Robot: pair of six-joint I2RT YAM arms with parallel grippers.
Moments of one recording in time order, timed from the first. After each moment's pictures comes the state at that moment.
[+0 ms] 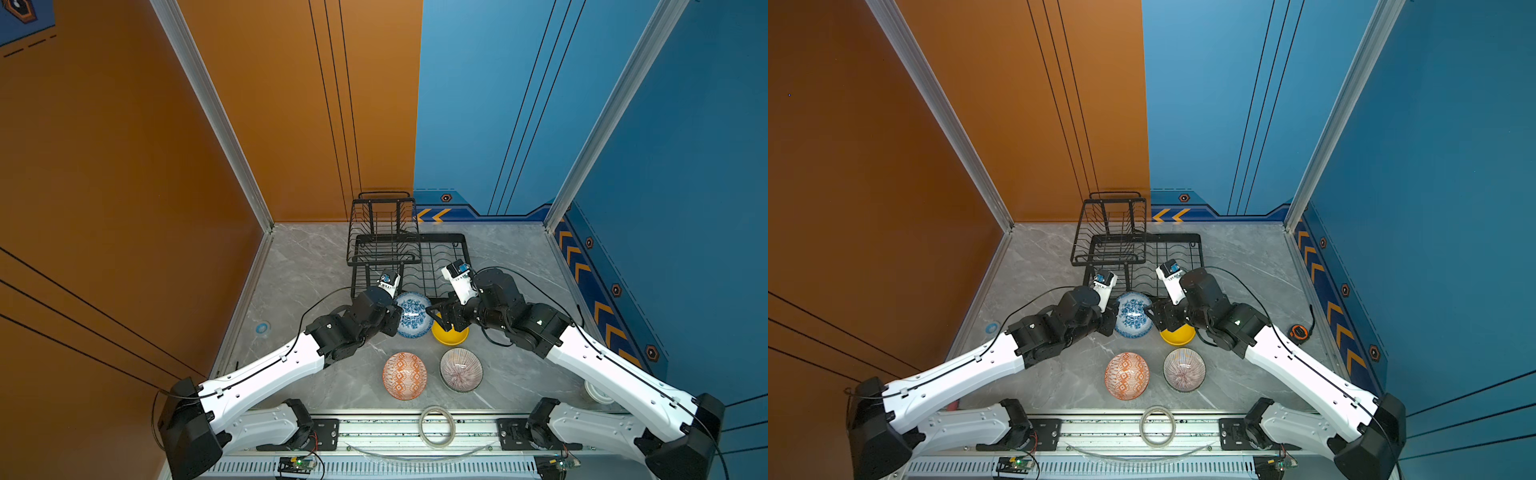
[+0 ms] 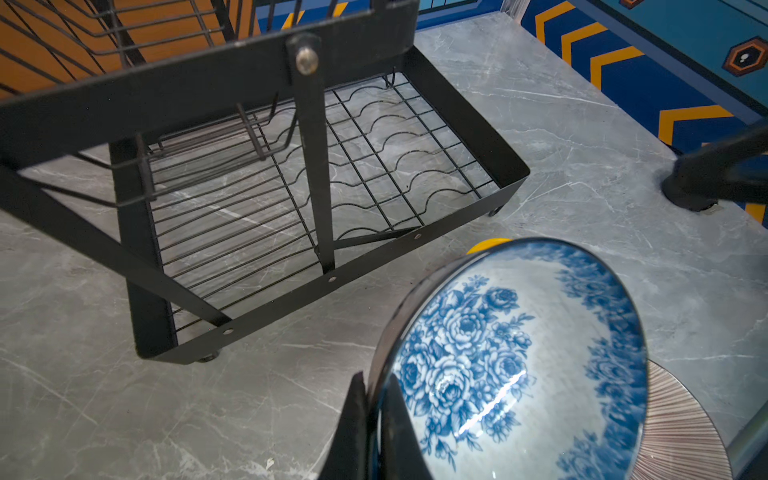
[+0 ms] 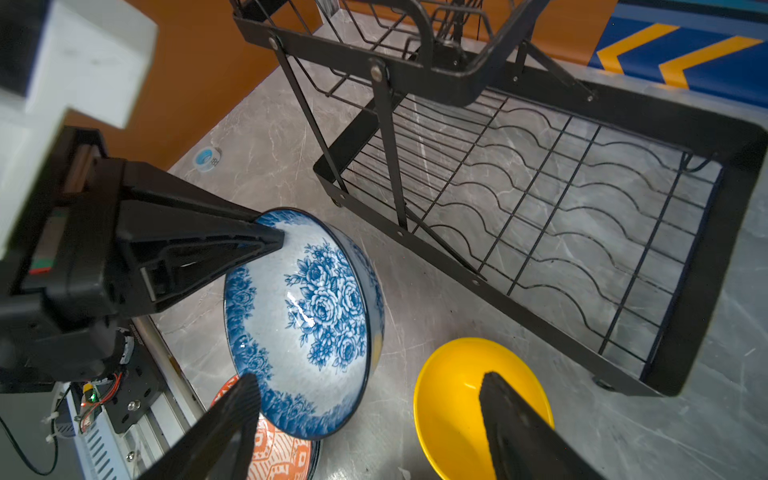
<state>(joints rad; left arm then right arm) -0.87 1.14 0.90 -0.38 -0.29 -0.31 0.75 1.12 1.03 -0.54 -0.07 0.22</state>
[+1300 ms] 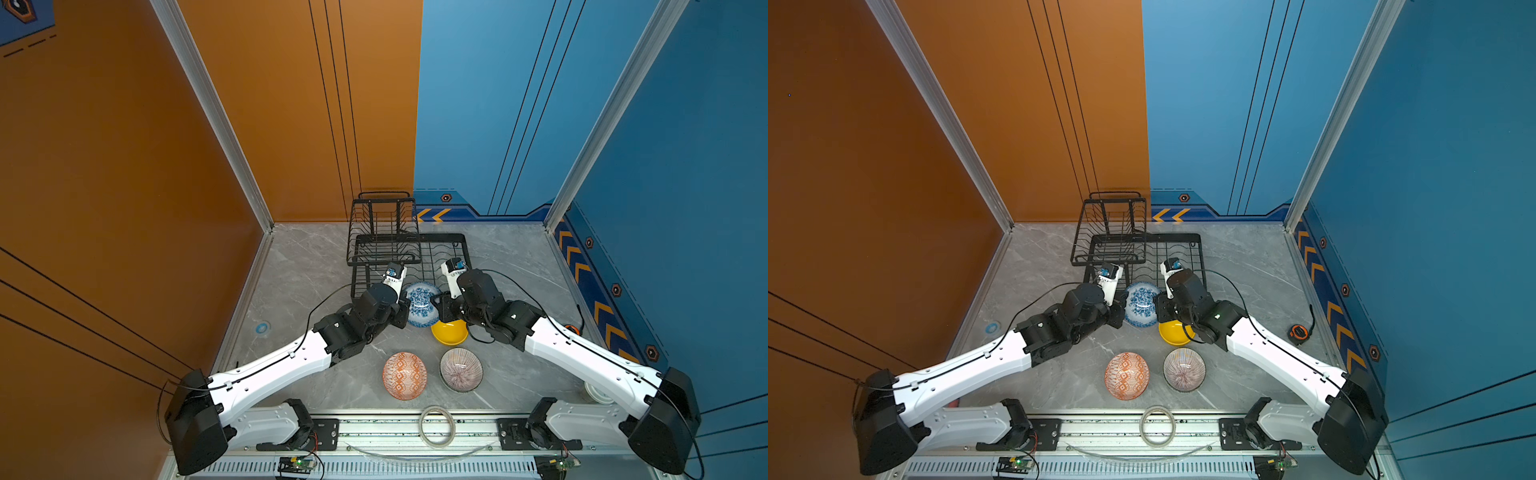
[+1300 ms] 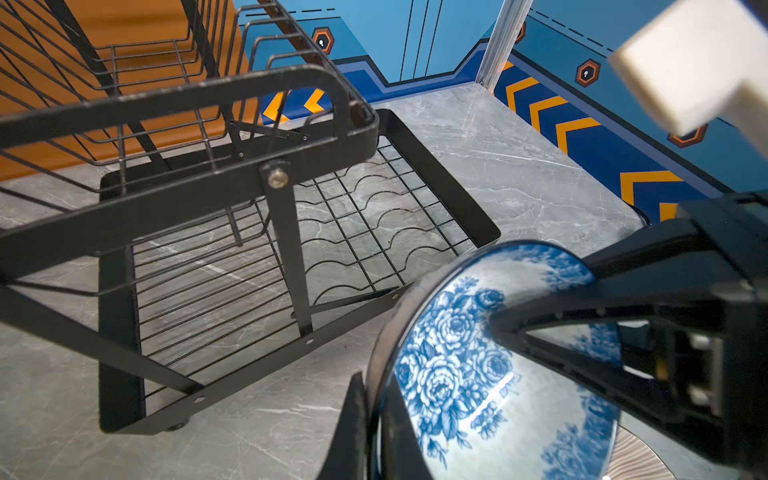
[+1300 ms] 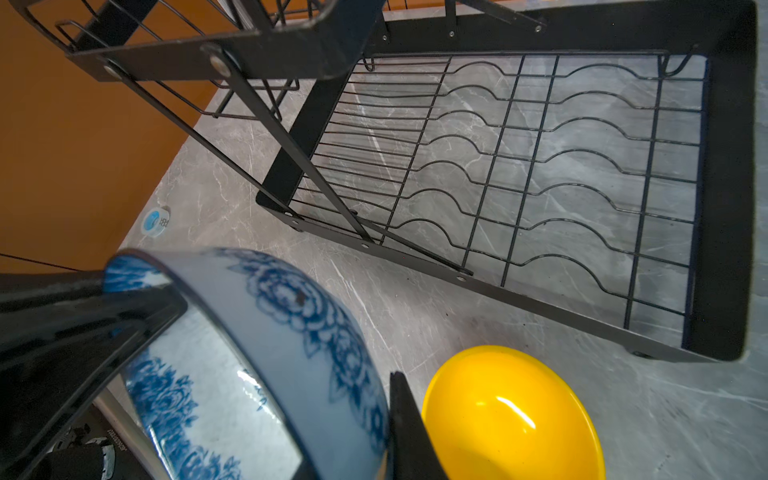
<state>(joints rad) -0.90 1.19 0.91 -0.21 -0.31 -0.31 0.75 1.23 0.97 -0.39 0.04 0.47</state>
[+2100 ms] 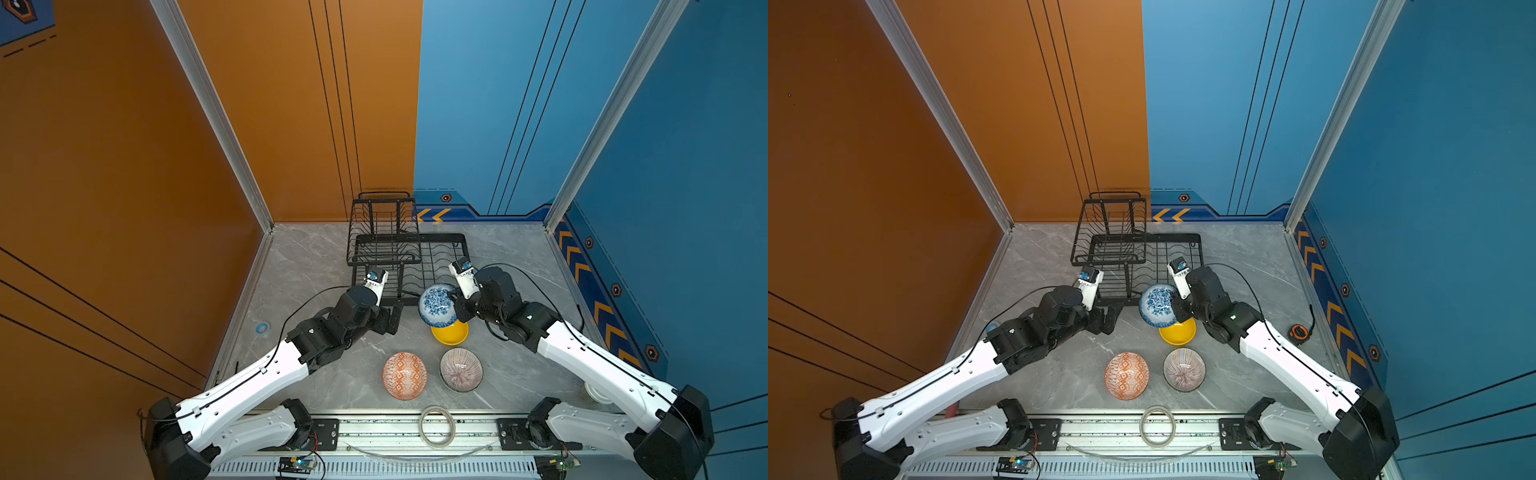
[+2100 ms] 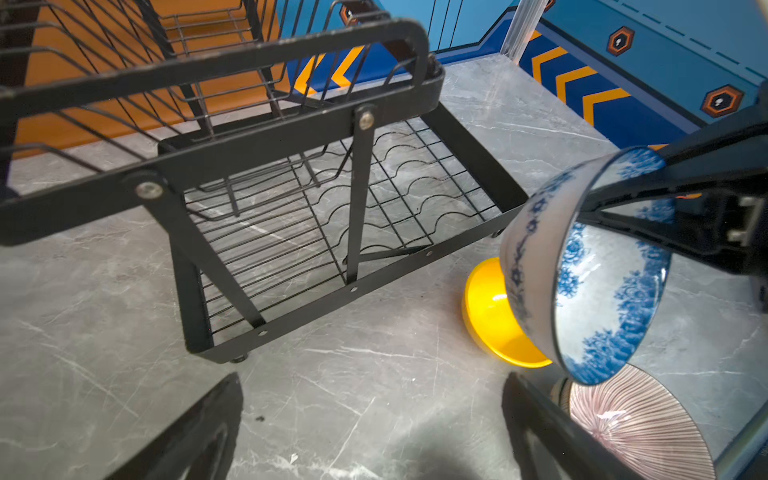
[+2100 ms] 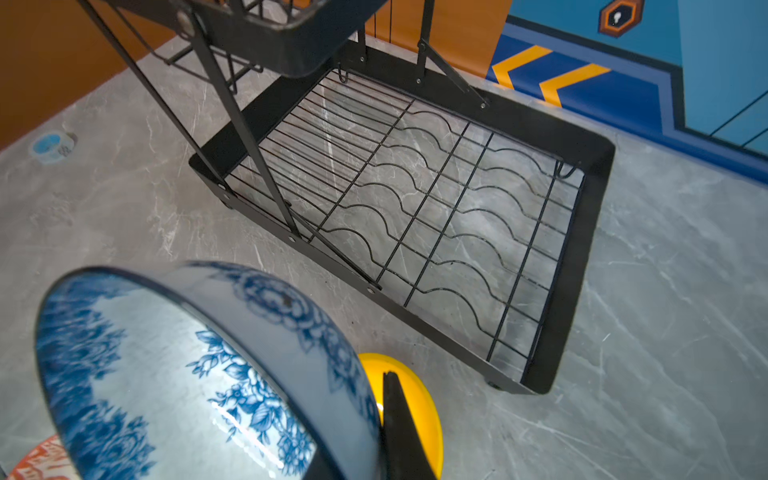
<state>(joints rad) -0.82 1.02 0.88 -0.43 -0.28 -0.28 0.64 1.15 0.92 -0.40 0.06 0.00</state>
